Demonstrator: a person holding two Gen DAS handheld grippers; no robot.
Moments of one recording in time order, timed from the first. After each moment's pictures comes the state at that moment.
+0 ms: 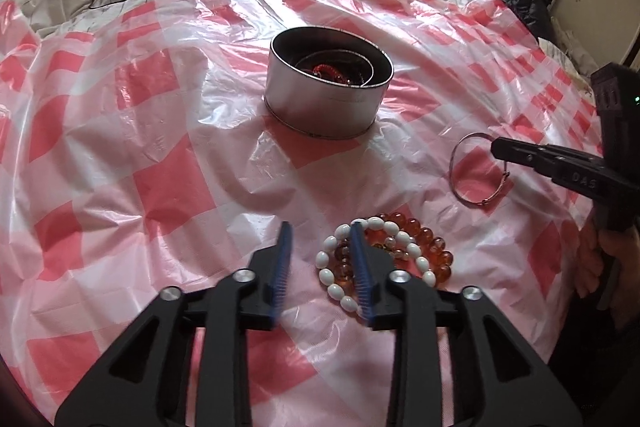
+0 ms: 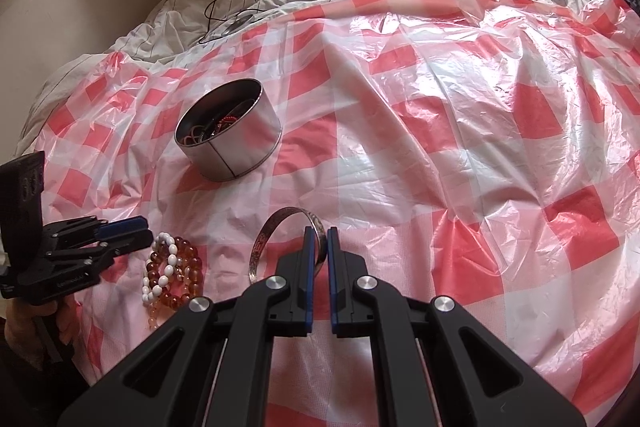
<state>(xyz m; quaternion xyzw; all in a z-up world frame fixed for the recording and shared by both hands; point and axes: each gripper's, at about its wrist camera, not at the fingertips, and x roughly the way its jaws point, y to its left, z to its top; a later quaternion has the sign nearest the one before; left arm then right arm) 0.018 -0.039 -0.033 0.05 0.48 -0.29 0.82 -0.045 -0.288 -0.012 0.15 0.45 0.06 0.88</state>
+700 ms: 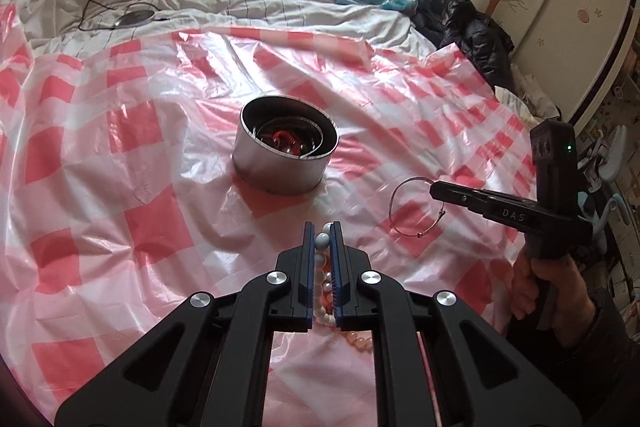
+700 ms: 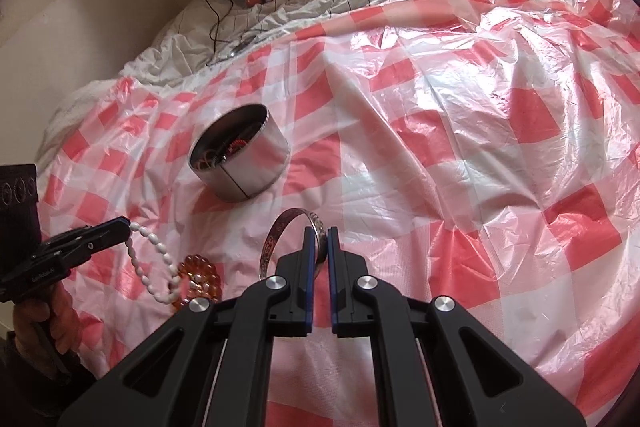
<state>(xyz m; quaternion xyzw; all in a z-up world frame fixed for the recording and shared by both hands) 0.005 -0.023 0.021 -0.03 0.42 -0.35 0.84 -0.050 -0.303 -0.002 0.19 0.41 0.07 0.89</state>
